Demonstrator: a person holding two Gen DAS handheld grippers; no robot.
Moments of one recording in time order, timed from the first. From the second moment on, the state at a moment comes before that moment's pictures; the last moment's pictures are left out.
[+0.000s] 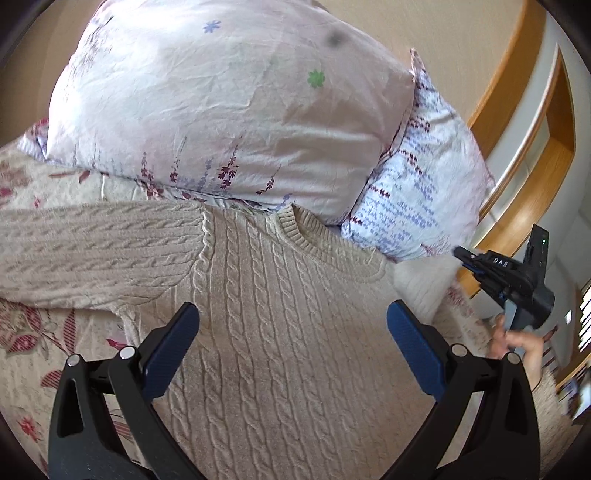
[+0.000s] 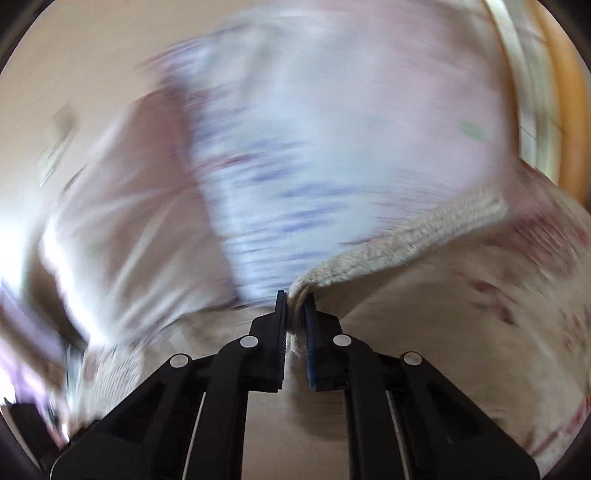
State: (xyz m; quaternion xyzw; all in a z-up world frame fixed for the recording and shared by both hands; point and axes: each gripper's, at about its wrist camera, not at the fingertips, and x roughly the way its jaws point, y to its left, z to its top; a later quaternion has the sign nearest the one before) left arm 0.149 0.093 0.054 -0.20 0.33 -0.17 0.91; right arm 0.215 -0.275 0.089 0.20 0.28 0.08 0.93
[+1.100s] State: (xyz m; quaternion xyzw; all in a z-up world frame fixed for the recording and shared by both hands) left arm 0.243 0.066 -0.002 -0.31 0.45 -0.12 0.83; right arm 0.160 -0.394 -0.035 0.46 0.35 -0.02 0.81
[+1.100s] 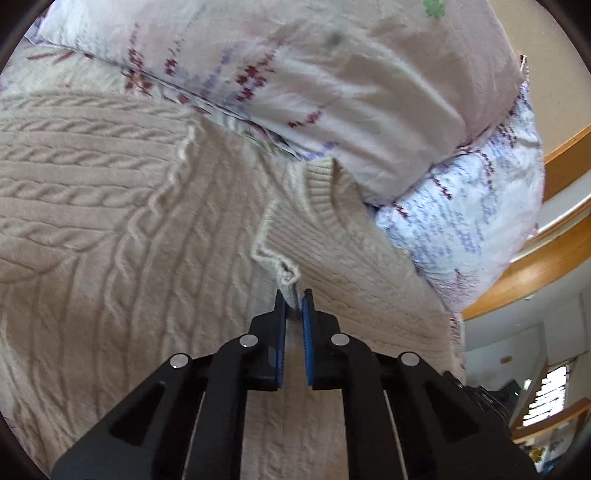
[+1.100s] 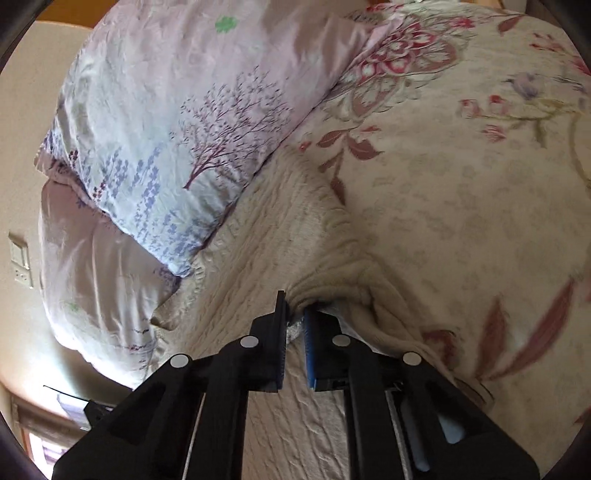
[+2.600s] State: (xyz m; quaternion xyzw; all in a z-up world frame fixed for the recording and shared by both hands) left arm 0.138 0.355 -0.005 -0.50 0.35 0.13 0.78; right arm 0.146 -0.295 0.016 0.26 0.37 0.10 0.89
